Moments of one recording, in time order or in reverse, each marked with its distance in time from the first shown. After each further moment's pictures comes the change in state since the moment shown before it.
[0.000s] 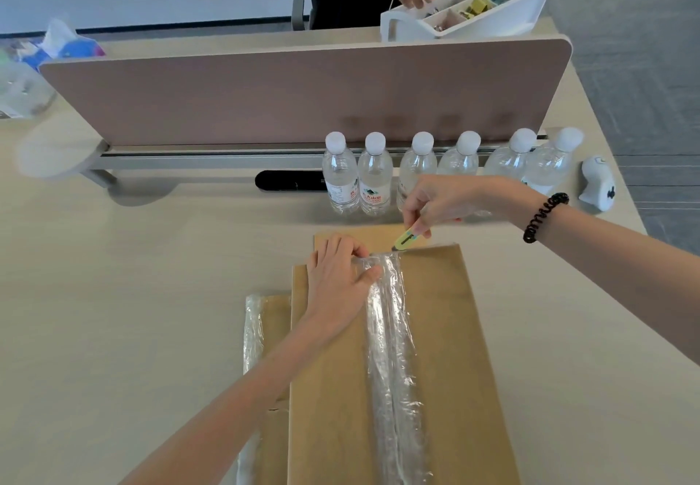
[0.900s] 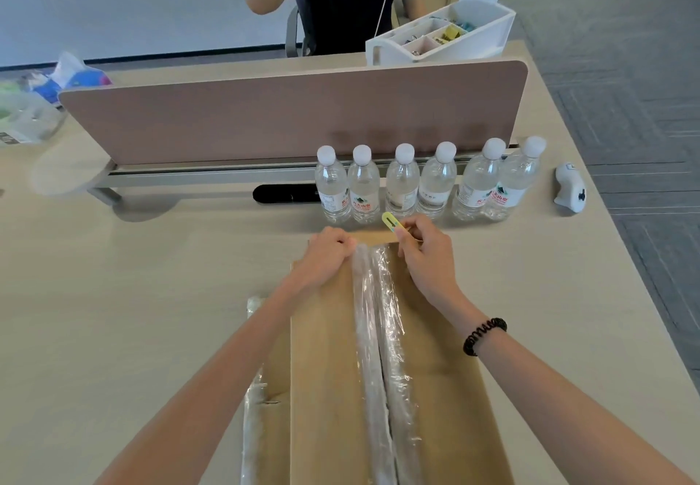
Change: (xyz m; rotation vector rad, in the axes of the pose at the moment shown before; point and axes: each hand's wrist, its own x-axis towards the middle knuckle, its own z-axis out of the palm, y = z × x) left_hand 0.039 0.015 -0.030 -0.160 -0.285 -0.230; right_hand -0.004 0.000 0.136 0.575 1.142 -0.022
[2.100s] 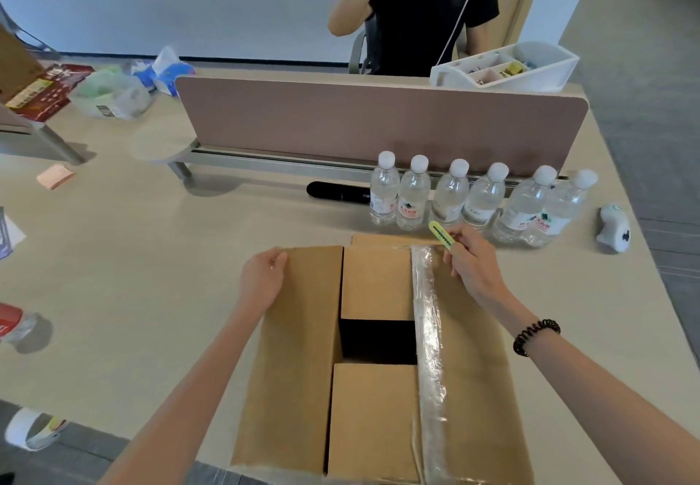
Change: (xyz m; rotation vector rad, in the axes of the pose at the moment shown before) left_hand -0.076 -0.137 -0.075 0.006 0.525 -0.239; right_hand -0.009 -0.022 -0.017 0.043 -0.220 0.065
